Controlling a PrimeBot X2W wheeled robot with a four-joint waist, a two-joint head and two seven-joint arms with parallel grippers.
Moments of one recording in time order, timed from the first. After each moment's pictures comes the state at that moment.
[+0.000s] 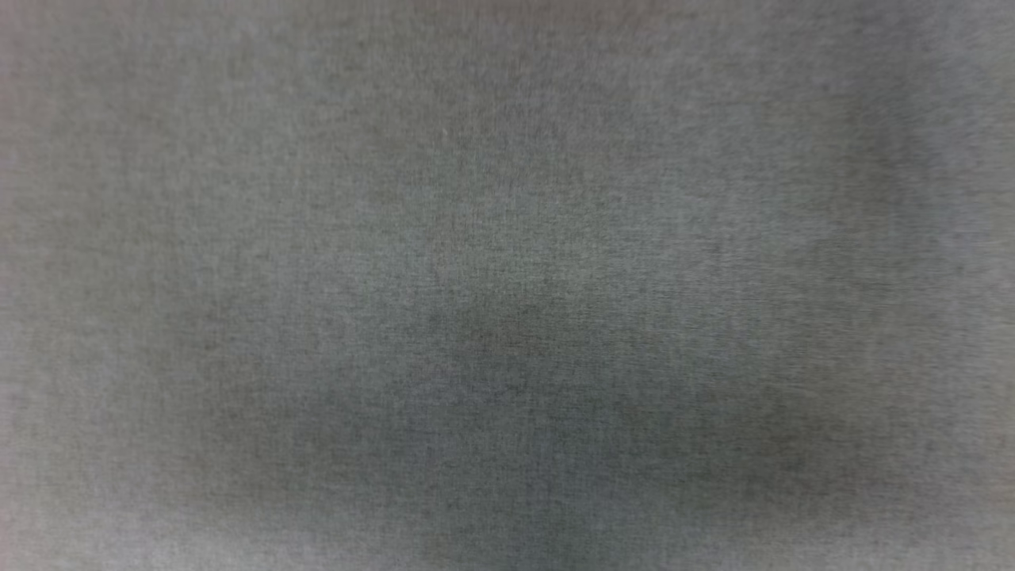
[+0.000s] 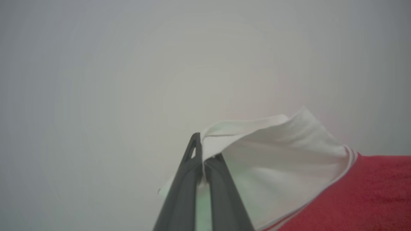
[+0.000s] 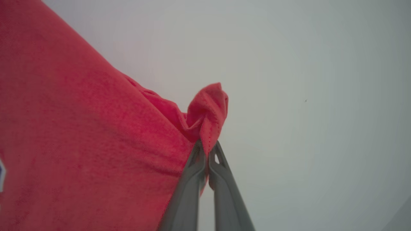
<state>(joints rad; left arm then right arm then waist) -2.04 0.53 -0.75 1.01 -0.75 -0.11 -0.26 -1.73 -0.11 -0.12 0.95 -0.41 0.13 -0.26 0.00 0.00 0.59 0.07</state>
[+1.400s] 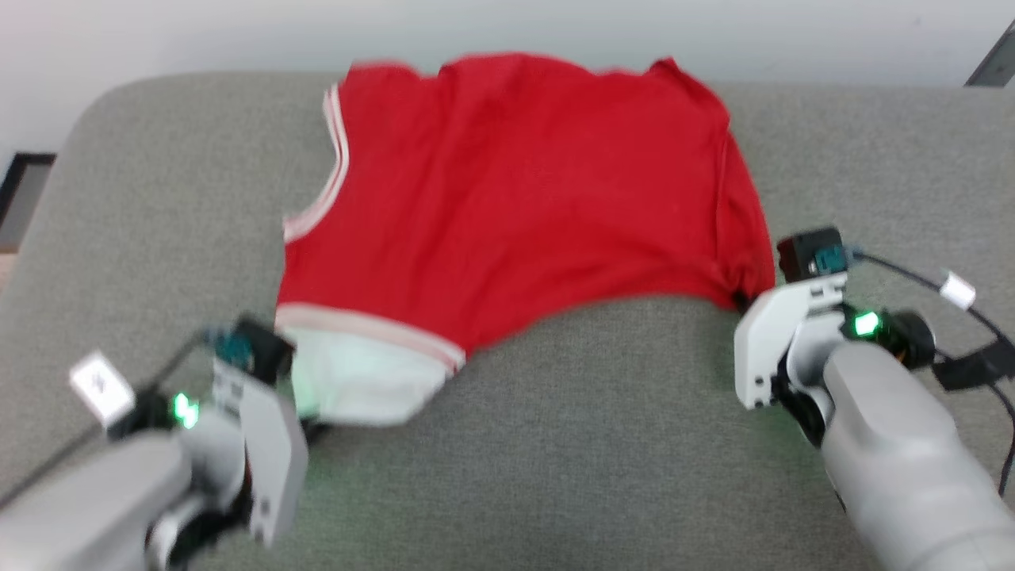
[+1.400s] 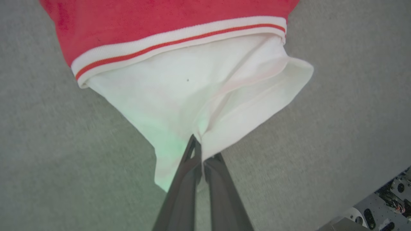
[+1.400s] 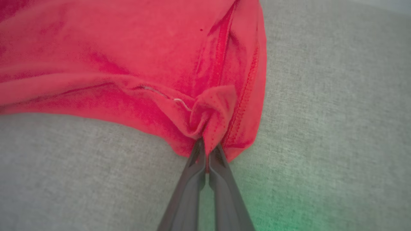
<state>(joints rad) -0.84 0.85 -1.24 0.28 -1.17 0.01 0.24 -0.90 -0.07 0.23 1.24 0.19 0.13 0.04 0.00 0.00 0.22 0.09</state>
